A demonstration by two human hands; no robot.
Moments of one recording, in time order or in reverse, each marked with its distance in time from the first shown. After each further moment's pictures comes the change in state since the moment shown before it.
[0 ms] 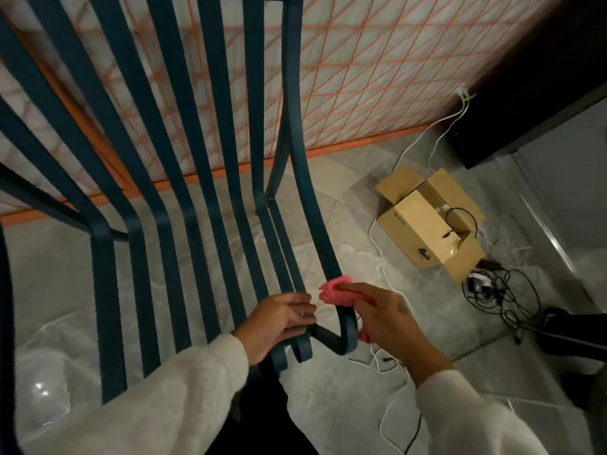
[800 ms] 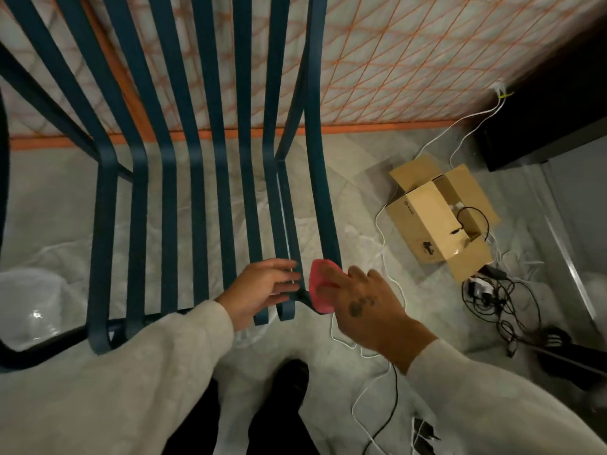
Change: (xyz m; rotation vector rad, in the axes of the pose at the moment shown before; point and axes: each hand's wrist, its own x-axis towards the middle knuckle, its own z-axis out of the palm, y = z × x) left_hand -0.003 -0.053 0.023 -0.066 0.178 0.104; right_hand -0.024 0.039 -0.002 -1.248 -0.269 -0.686
